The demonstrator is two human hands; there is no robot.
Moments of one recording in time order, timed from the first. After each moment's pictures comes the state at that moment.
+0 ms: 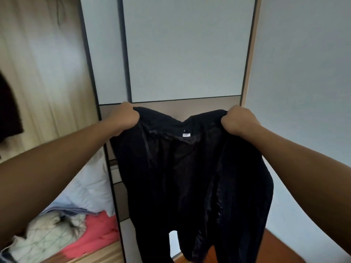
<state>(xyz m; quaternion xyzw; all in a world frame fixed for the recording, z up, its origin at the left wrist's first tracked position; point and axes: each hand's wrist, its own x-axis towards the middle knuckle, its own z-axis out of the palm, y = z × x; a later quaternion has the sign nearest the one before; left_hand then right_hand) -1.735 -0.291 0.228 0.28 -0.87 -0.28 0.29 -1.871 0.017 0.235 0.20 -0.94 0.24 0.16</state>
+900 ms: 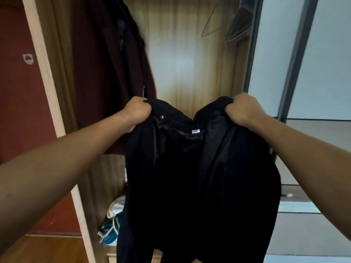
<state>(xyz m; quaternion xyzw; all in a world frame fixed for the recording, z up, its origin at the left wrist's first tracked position) -1.451 -0.591 0.257 0.40 -0.73 -0.35 0.44 -1.701 -0.423 0.276 0.49 -0.80 0.35 0.10</state>
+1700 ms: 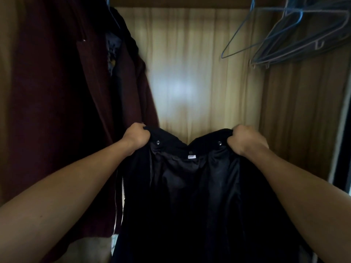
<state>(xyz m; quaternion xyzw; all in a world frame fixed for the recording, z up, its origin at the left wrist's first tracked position) -1.558 -0.926 0.285 0.43 -0.74 -0.25 0.44 -1.831 -0.736 0.297 0.45 -0.84 0.24 0.17</state>
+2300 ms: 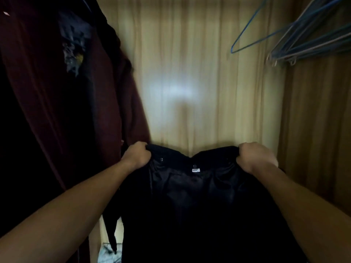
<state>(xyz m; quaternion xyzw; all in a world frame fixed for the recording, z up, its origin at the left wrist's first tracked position) -1.650 -1.092 0.266 0.47 -0.81 -0.14 0.33 -1.946 -0.880 0.274 0.45 -0.86 0.11 0.22</state>
